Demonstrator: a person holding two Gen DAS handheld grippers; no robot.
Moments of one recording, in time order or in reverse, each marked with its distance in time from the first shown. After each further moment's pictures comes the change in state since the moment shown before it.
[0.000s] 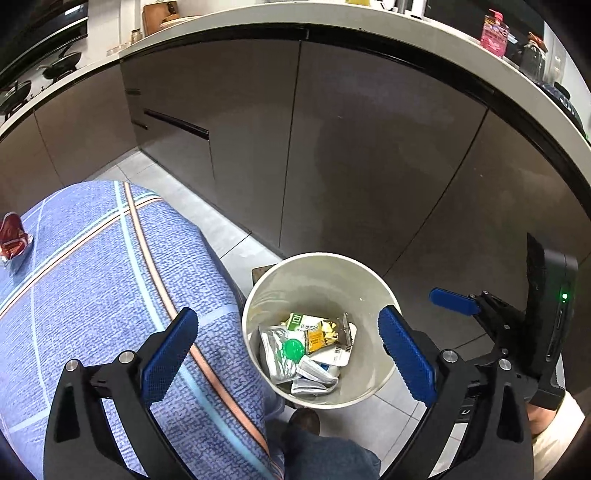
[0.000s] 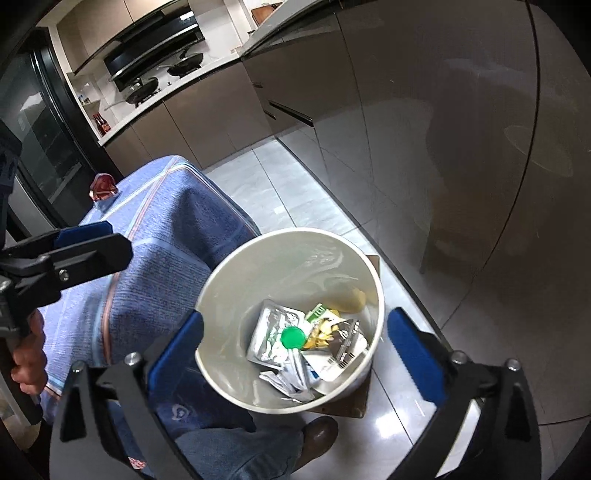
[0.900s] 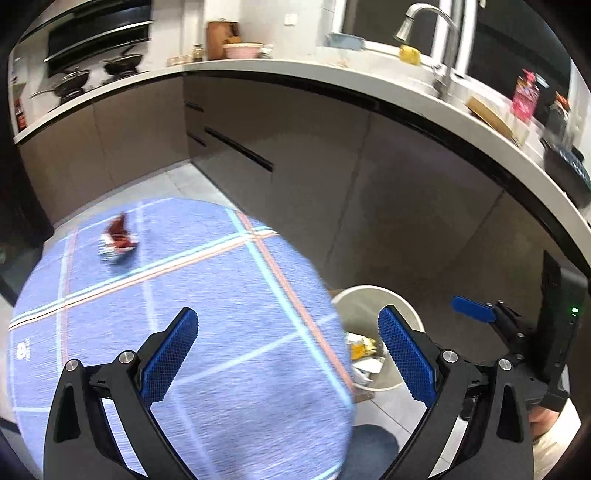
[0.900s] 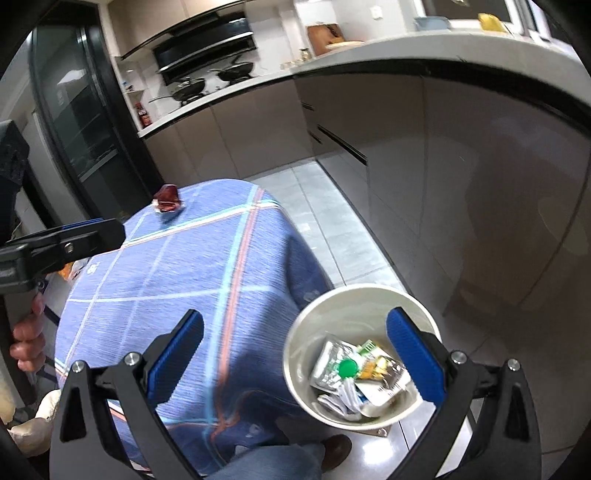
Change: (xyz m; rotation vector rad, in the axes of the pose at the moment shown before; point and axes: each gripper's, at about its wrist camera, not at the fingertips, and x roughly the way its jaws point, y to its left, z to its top) left arm -0.136 0.088 -0.002 -0.146 -0.125 0.113; right arm -0.048 0.103 0.038 -0.163 -0.066 0.065
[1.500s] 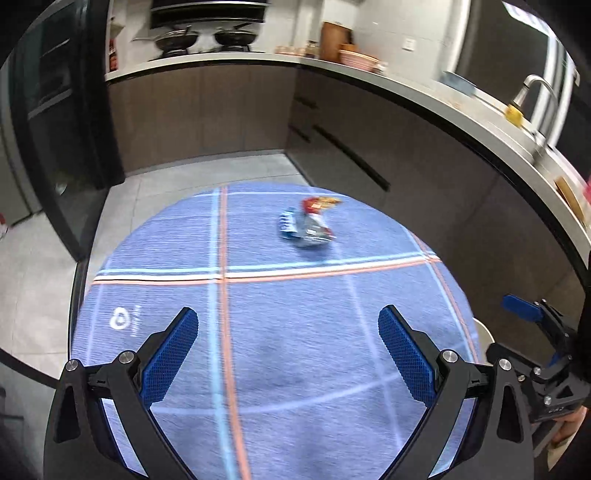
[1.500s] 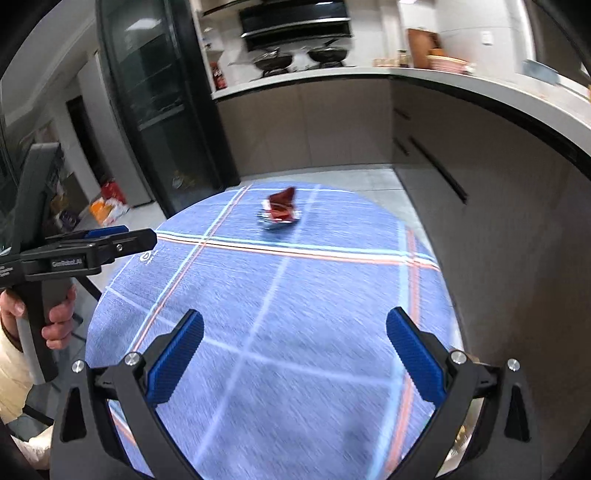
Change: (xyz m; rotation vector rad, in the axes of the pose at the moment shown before) left arm -0.047 0.218 -0.026 -0.269 -0.013 0.187; right arm 0.075 0.174 0.067 -0.254 0.073 0.148
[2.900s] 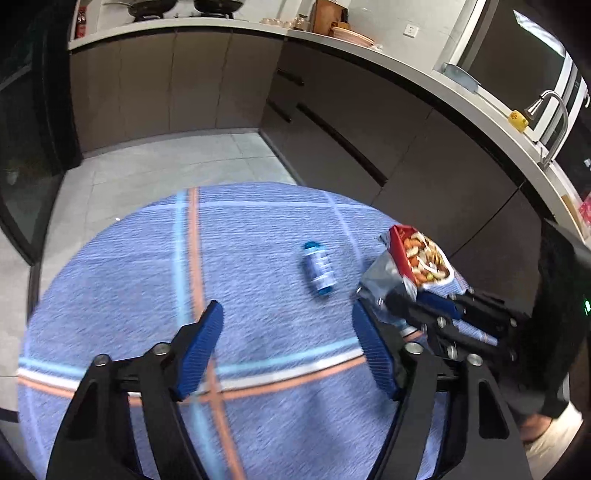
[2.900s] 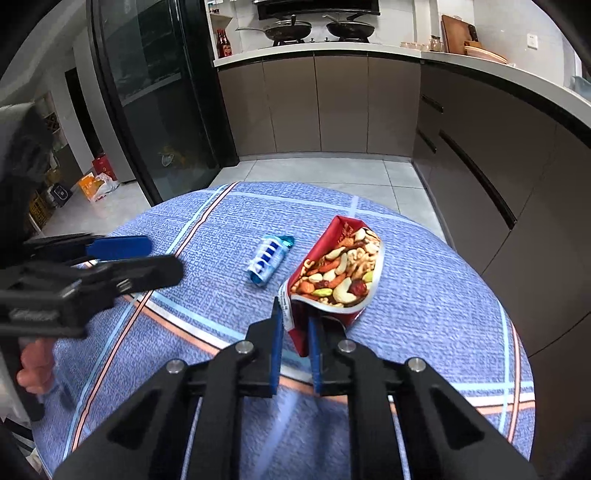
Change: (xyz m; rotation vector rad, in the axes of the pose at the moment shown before) left arm 0.153 0.036 0.073 -0.002 0.108 -0.186; right arm 0.187 0.004 0.081 -0.062 0.075 -0.010
